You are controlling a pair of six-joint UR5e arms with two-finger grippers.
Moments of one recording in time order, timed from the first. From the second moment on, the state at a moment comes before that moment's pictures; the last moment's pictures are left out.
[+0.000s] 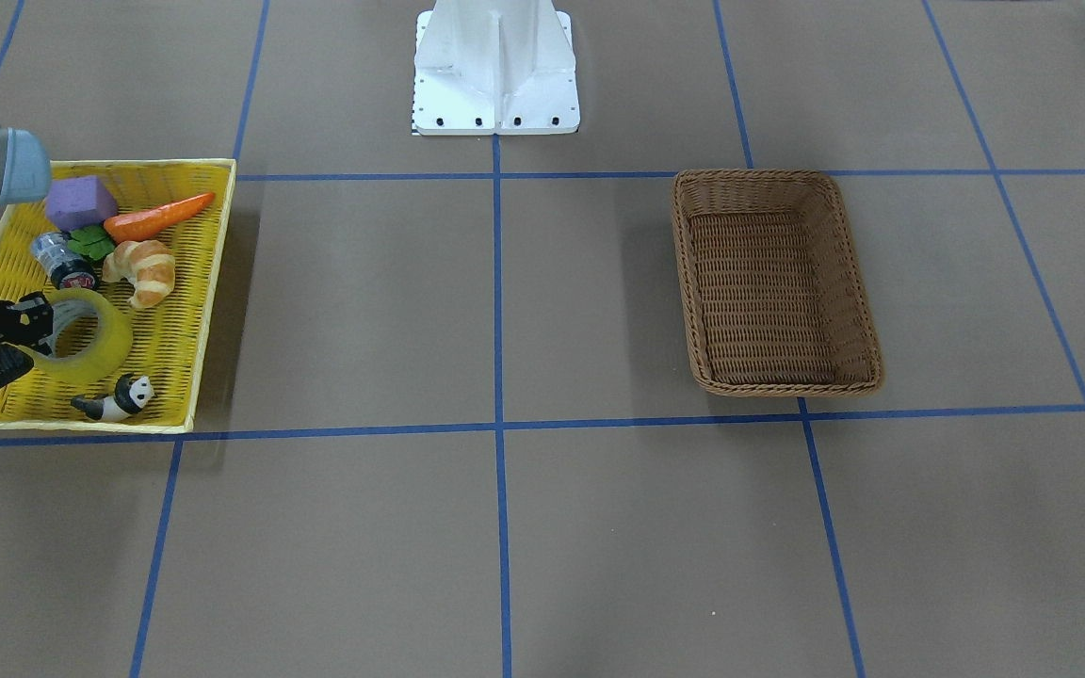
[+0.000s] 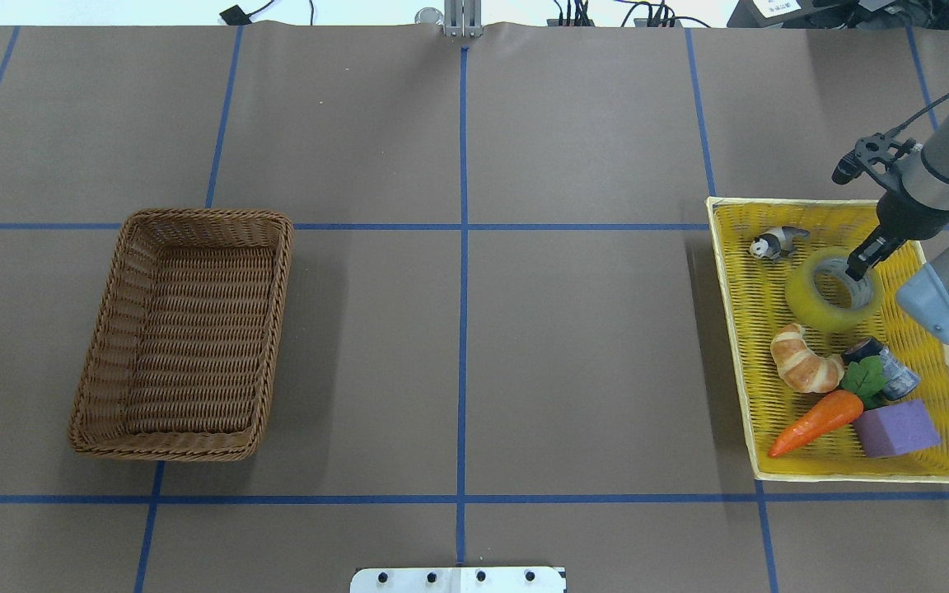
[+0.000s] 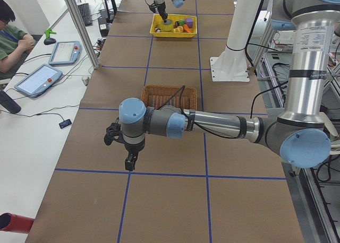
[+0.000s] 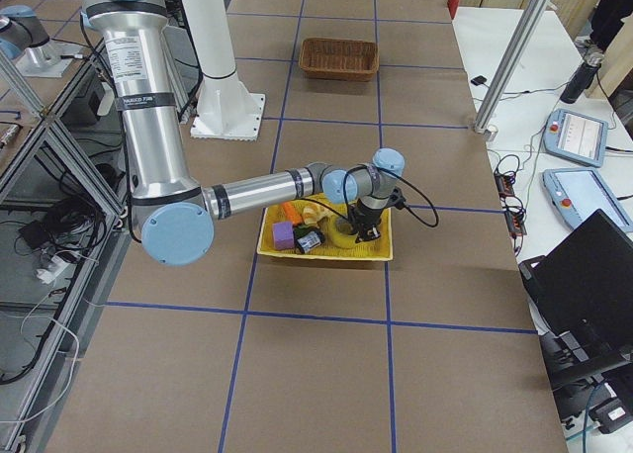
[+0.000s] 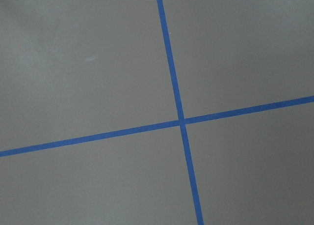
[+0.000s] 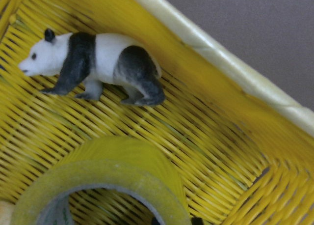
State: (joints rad) left arm -1.58 -1.61 -1.65 -1.60 -2.29 0.08; right arm 1.04 -1.40 1.61 -1.53 2.23 -0.06
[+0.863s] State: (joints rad) left arm -1.57 -1.61 -1.66 -1.61 -2.29 0.09; right arm 1.20 -1.36 1.77 -1.52 2.50 0.04
